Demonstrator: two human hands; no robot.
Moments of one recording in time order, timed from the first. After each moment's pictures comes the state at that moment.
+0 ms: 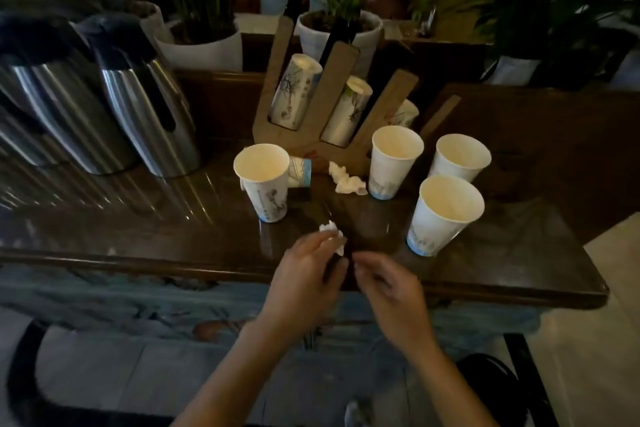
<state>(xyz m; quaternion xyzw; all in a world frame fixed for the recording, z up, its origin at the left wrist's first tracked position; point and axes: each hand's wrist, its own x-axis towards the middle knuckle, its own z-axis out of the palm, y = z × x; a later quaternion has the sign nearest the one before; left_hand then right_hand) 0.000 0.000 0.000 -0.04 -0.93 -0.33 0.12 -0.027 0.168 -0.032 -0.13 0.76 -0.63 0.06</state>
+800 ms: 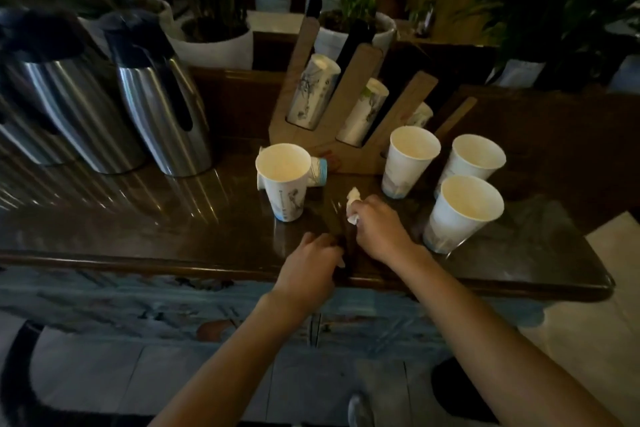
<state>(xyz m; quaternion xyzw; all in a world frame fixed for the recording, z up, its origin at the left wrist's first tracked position) -0.020 -0.038 -0.006 -0.09 -0.98 -0.17 -0.03 -0.129 0.103 -0.019 -0.22 0.96 -0.18 0.04</state>
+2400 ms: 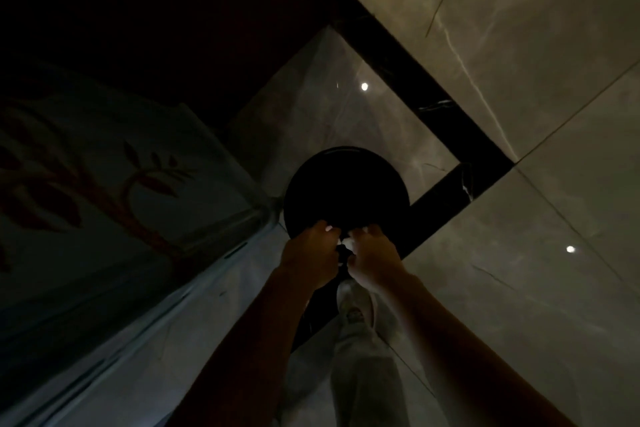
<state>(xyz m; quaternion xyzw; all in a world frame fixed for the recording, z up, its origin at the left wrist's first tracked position) -0.121 0.533 -0.676 -0.26 -0.82 -0.01 -0.51 -0.041 0.643 -0.694 0.26 0.80 -0.38 0.38</state>
